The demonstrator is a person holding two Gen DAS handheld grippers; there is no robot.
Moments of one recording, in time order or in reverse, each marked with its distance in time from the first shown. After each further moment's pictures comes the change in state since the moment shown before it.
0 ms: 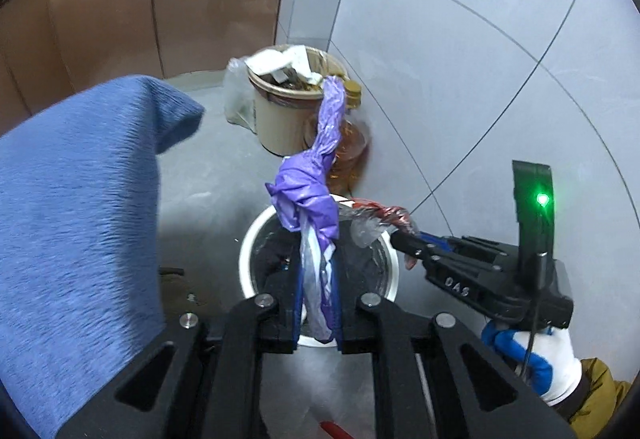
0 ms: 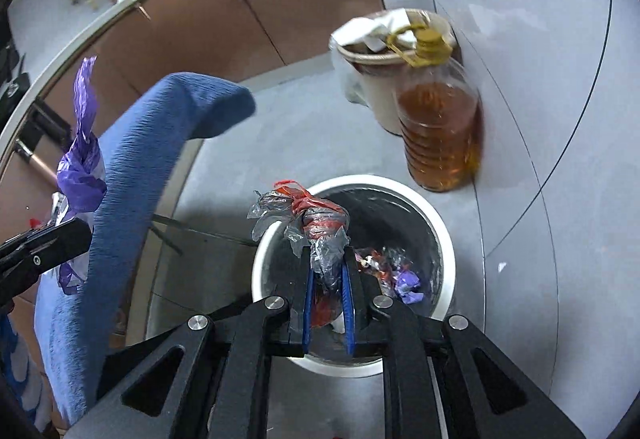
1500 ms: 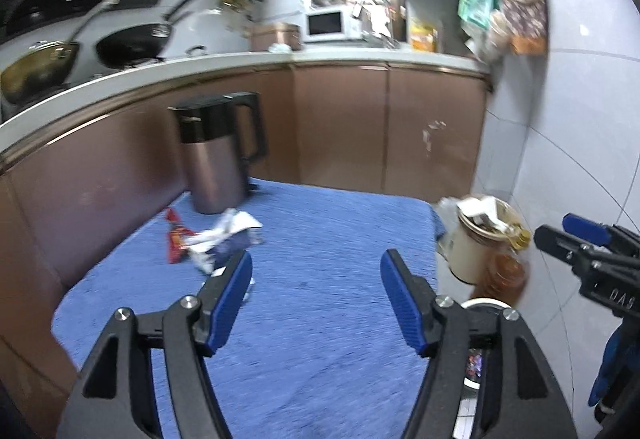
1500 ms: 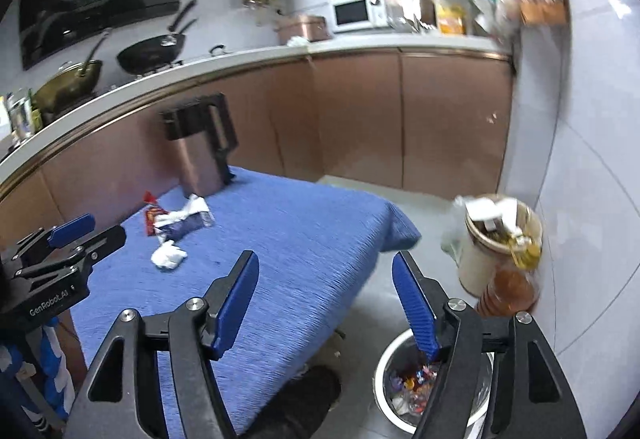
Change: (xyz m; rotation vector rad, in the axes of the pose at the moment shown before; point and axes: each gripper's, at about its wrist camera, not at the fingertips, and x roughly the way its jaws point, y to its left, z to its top) left arm -0.278 0.087 -0.136 -0.299 -0.541 0.655; right arm -0.173 0.252 -0.020 -0.491 -0.379 0.142
